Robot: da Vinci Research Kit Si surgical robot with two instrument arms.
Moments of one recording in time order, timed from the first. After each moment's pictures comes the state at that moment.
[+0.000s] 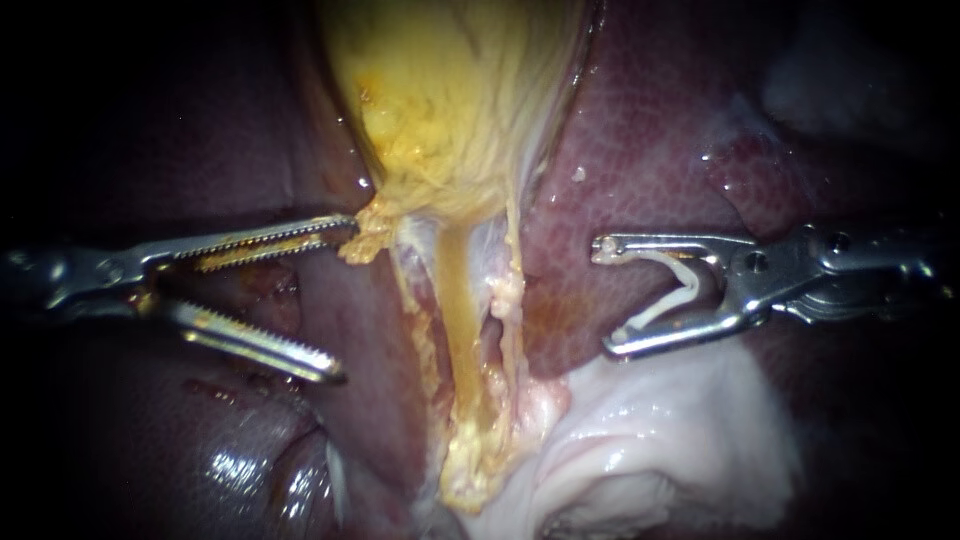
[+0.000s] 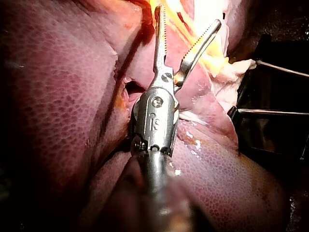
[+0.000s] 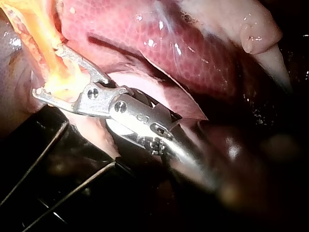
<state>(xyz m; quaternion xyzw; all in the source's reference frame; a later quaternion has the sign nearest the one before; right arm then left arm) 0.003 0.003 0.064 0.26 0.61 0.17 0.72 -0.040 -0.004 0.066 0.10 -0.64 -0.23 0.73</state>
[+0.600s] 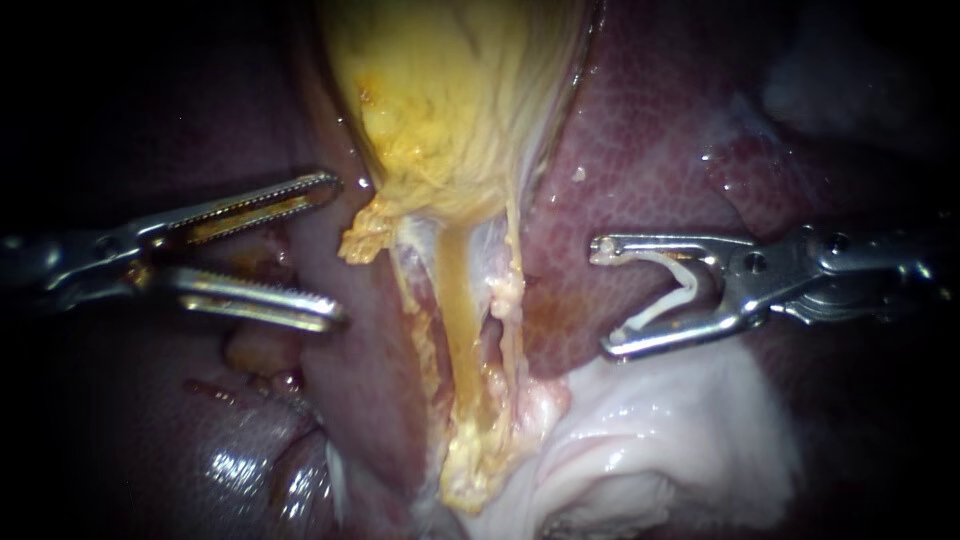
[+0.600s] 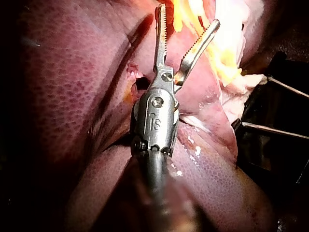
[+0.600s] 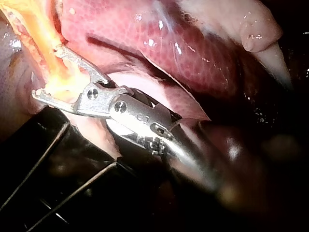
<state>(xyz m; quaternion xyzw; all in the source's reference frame) 0.003 0.003 0.063 0.27 0.61 0.17 0.72 -0.039 -0.003 0.068 0.09 -0.60 -0.34 0.72</state>
